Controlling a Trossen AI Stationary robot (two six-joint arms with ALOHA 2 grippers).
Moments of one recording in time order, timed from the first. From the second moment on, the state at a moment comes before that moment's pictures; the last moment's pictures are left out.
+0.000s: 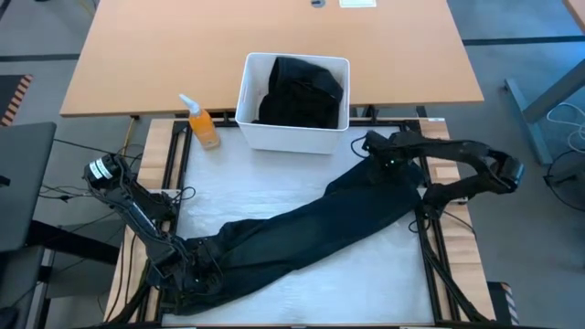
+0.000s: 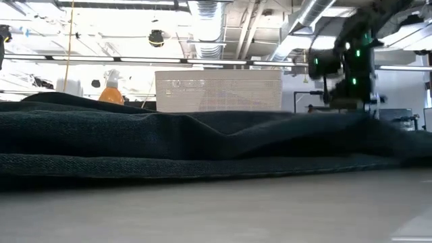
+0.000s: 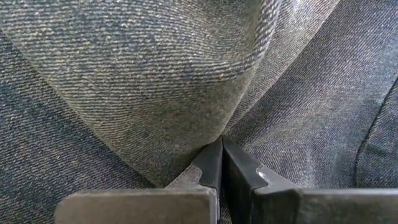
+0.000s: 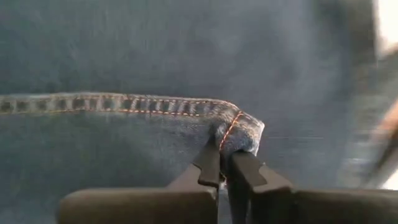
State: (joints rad) left arm -0.97 1.49 0.67 -0.51 -0.26 -1.72; right arm -0.60 1.26 0.76 -1.01 0.26 0.34
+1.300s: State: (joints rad) left arm -0.97 1.49 0.66 -0.48 -0.29 -1.69; right arm -0.46 1.14 1.09 -1.36 0.28 0.42
